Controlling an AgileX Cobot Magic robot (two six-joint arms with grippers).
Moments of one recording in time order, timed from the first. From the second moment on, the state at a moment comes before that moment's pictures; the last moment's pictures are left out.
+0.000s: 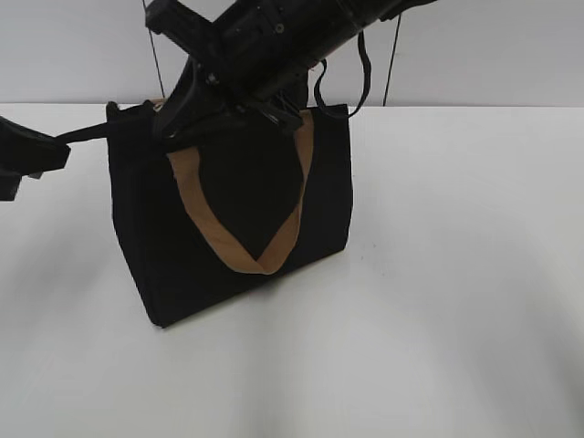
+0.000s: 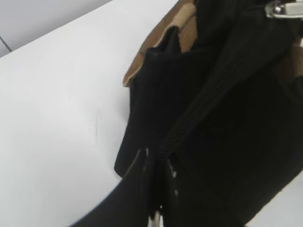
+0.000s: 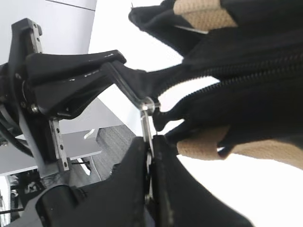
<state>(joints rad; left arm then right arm) -0.01 1.29 -0.70 -1.15 0.52 1.61 0.56 1.98 -1.66 0.94 0.92 -0.12</state>
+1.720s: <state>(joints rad) 0.09 1.27 -0.70 -1.06 0.57 1.55 0.24 1.97 -1.66 0.92 0.99 -0.26</state>
